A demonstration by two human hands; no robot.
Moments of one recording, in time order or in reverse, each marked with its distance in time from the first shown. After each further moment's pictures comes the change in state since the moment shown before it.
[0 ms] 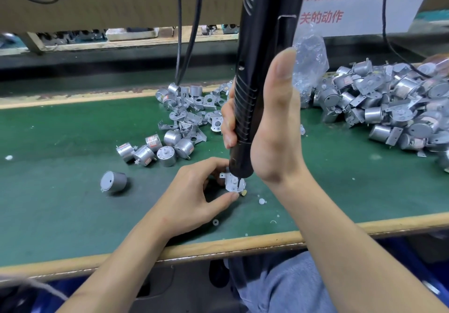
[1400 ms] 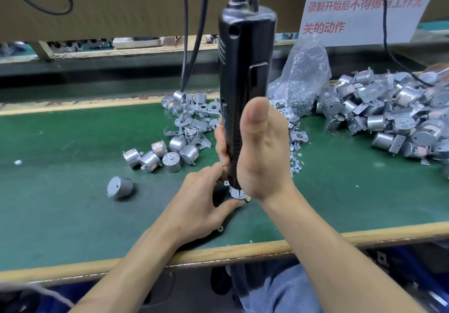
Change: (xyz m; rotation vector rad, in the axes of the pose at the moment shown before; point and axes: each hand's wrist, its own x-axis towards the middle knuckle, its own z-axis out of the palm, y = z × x) left_hand -0.002 -0.008 0.007 0.115 0.020 -0.007; right_hand -0.012 0.017 0.010 -0.057 -0.022 -0.066
